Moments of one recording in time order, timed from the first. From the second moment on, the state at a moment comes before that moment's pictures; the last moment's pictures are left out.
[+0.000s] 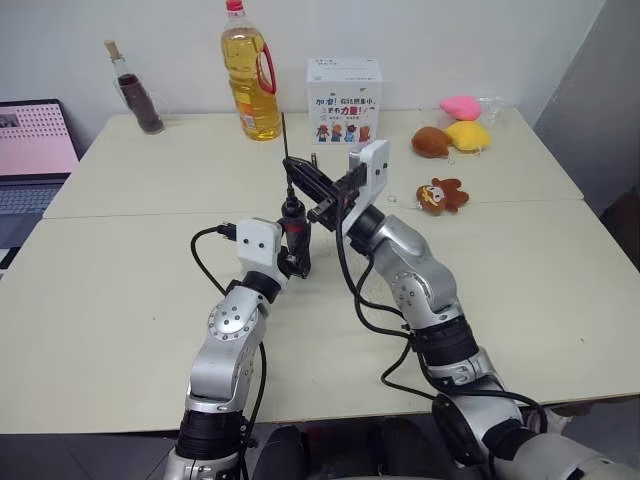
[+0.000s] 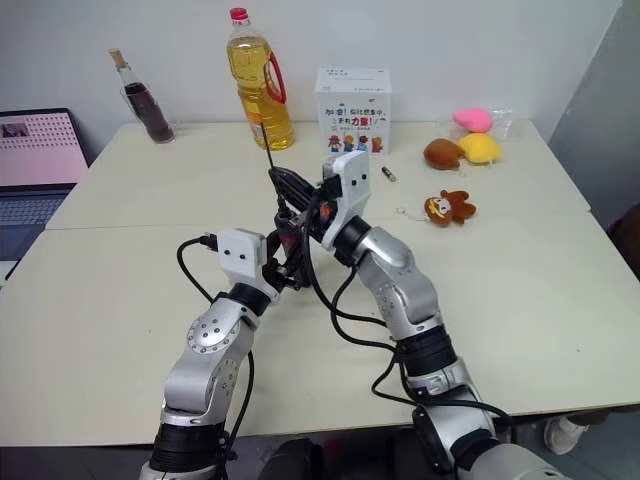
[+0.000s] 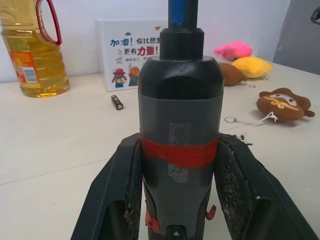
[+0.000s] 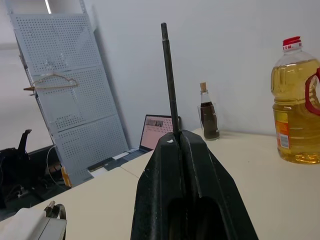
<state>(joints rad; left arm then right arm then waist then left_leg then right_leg) -0.21 0.13 -0.03 -0.28 -0.14 0.30 -0.21 -0.72 0.09 0.16 0.10 0.41 0.24 0.48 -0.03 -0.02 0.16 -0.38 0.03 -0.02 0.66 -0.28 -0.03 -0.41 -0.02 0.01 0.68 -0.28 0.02</state>
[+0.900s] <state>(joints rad) -0.20 0.13 -0.02 -0.28 -0.14 0.30 -0.21 -0.84 -0.04 0.14 0.20 0.42 0.32 0.74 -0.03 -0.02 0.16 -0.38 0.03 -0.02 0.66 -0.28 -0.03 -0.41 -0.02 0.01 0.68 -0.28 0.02</state>
